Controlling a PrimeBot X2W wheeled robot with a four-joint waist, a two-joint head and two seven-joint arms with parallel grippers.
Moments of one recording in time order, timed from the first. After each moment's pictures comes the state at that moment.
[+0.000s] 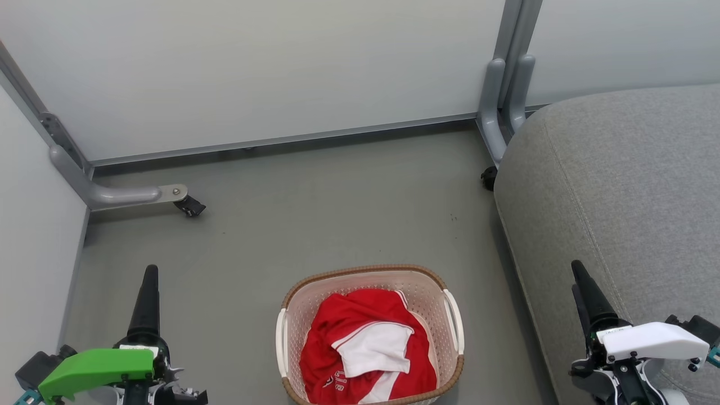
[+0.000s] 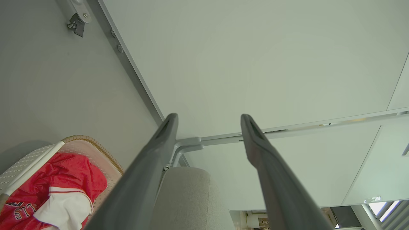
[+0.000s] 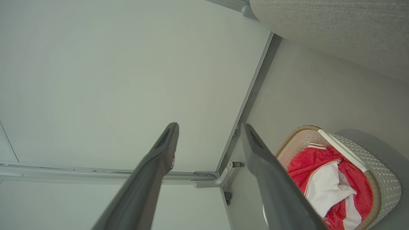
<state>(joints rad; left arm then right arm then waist) -0.06 0.04 0.09 0.24 -1.42 -0.13 0.04 -0.07 -0.04 -0.06 0.27 1.41 0.13 0.04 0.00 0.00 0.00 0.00</state>
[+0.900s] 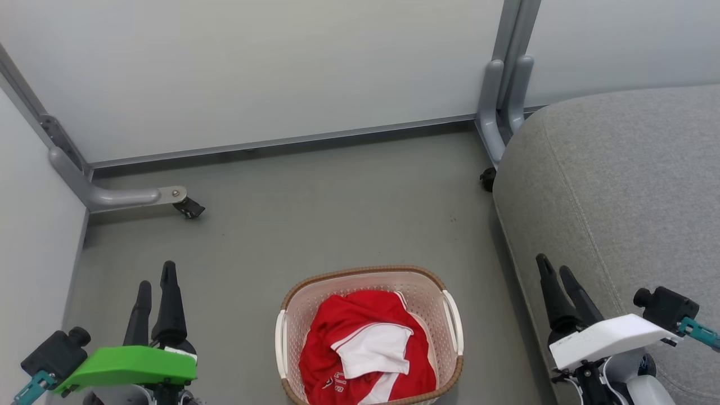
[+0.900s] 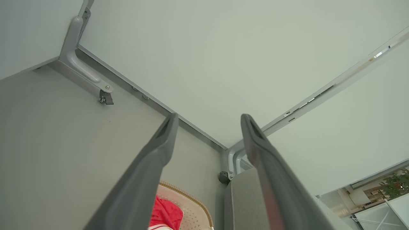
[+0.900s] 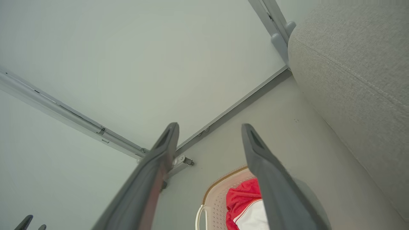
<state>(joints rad) -0.01 0.04 0.04 0.12 -0.87 -0.08 -0.06 -0.06 -0.05 0.04 0.19 0.85 0.13 -0.06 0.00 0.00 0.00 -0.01</state>
